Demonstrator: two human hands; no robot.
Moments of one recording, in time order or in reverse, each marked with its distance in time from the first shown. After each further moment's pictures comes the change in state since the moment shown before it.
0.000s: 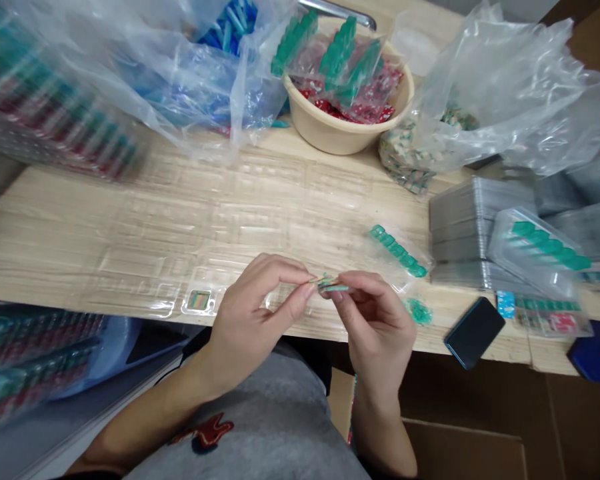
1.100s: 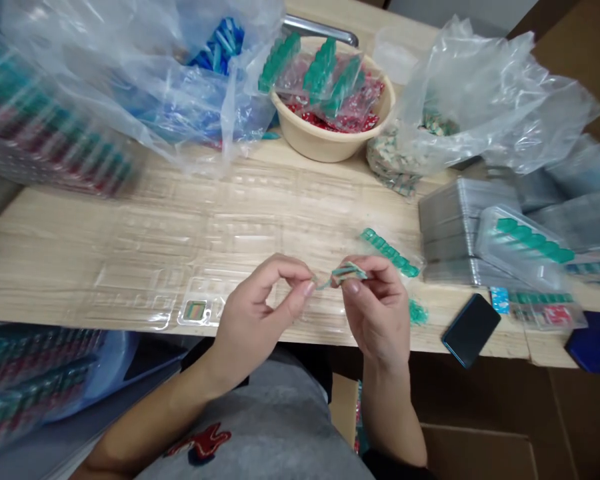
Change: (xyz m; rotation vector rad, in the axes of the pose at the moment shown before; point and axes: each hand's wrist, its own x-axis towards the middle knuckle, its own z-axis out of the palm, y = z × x) left_hand 0.008 0.003 0.013 -0.167 0.013 -0.101; right_hand 0.028 0.009 -0.010 0.455 -0.060 0.097
